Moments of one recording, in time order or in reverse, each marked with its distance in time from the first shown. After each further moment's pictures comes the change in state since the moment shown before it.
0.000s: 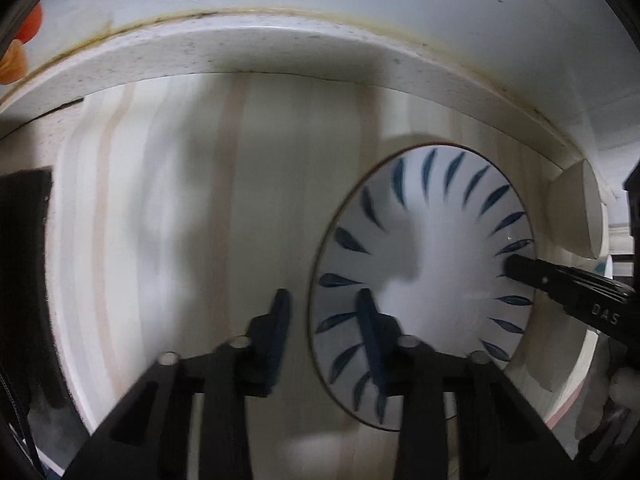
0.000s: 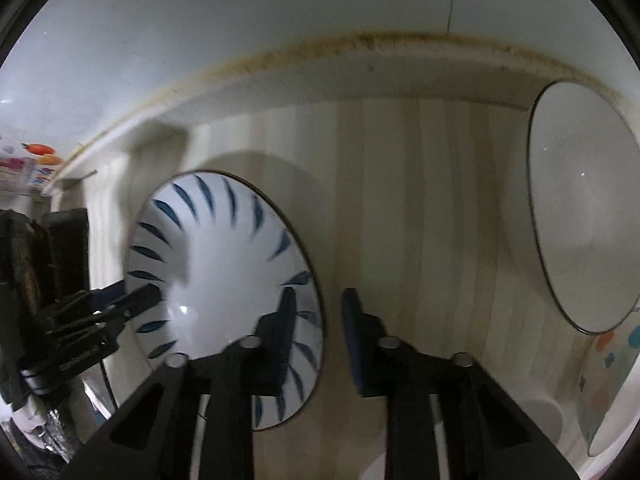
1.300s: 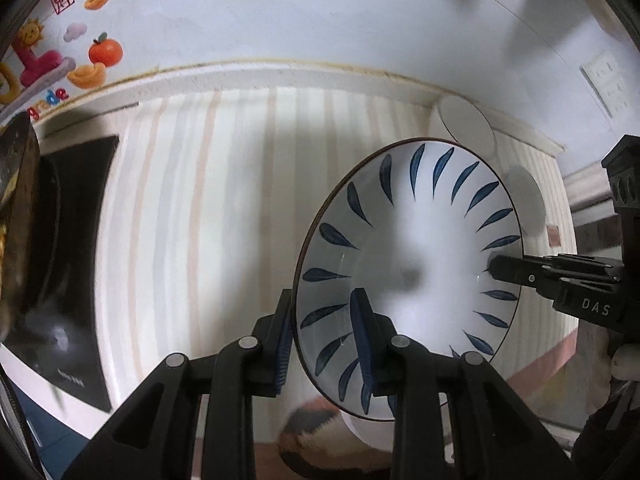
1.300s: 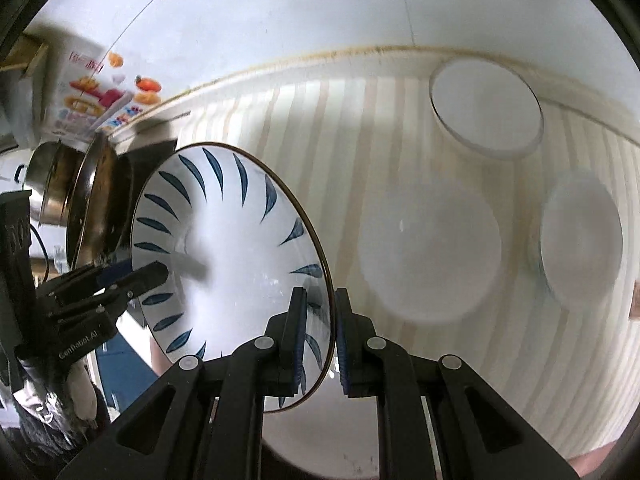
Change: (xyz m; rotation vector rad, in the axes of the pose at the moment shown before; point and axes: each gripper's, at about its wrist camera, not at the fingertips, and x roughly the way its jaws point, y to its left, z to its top) left arm -0.107 -0.078 -0.139 0.079 -0.143 0.041; right arm -0.133 -0.010 -0.148 -0.132 -0.050 0.099
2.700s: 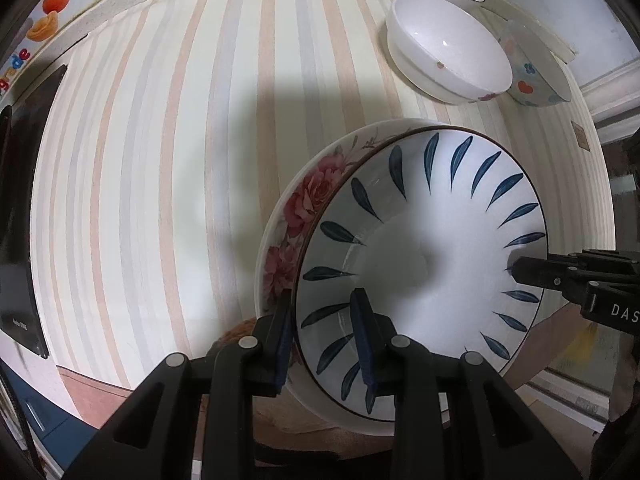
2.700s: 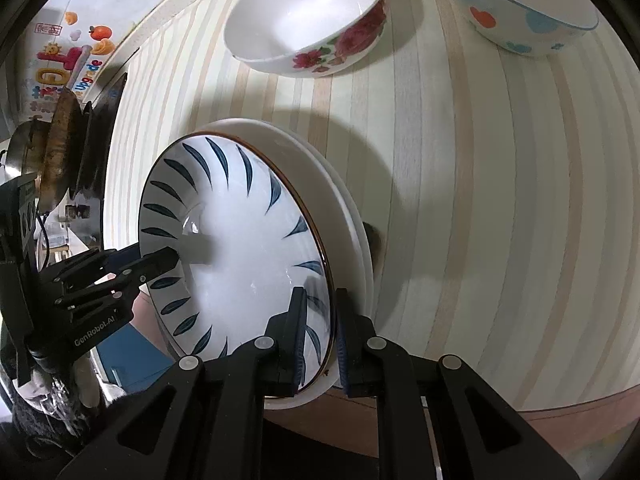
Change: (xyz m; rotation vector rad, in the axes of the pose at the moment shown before) left arm 0.095 -0.085 -0.084 0.055 0.164 0.061; right arm 0.069 -0.081 -0.142 0.110 0.148 0.017
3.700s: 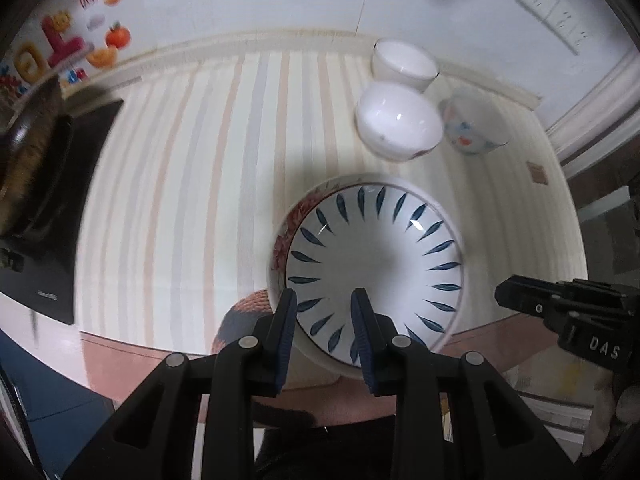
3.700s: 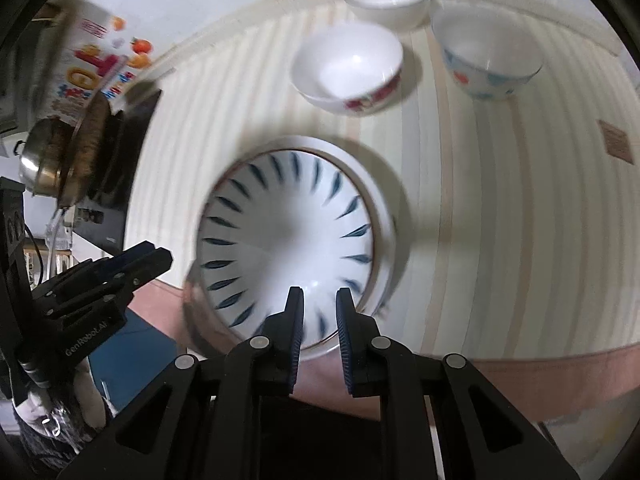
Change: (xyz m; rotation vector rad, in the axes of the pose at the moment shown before) left arm -0.108 -0.005 -0.064 -0.027 -0.257 0.008; right arm -0.075 0.041 -0.054 -0.050 -0.186 -0.041
